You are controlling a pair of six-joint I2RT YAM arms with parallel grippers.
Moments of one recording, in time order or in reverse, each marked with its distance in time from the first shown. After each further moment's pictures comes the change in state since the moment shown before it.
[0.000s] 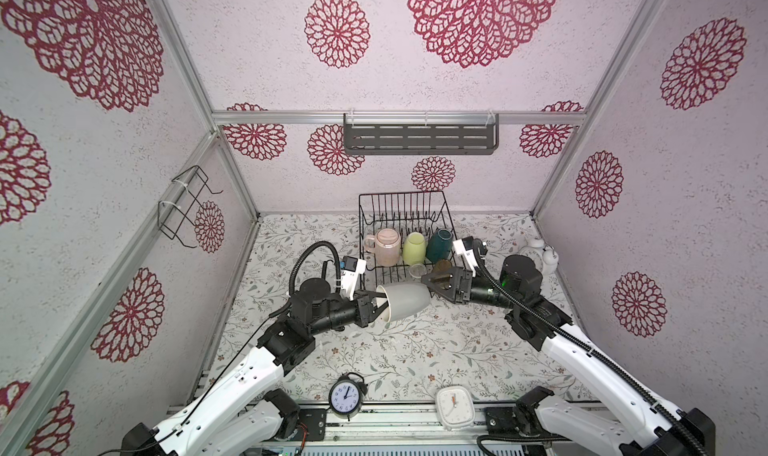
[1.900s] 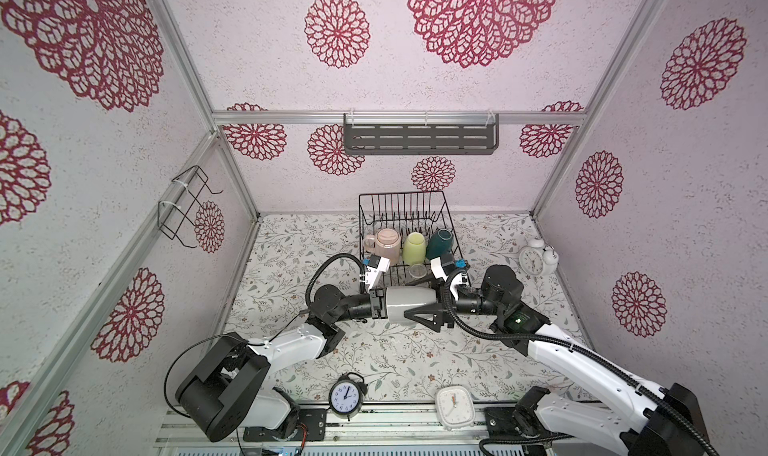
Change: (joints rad) left arm 0.013 0.496 -0.161 1.147 0.348 -0.588; right arm 0.152 0.087 -0.043 0.190 -0.049 -0.735
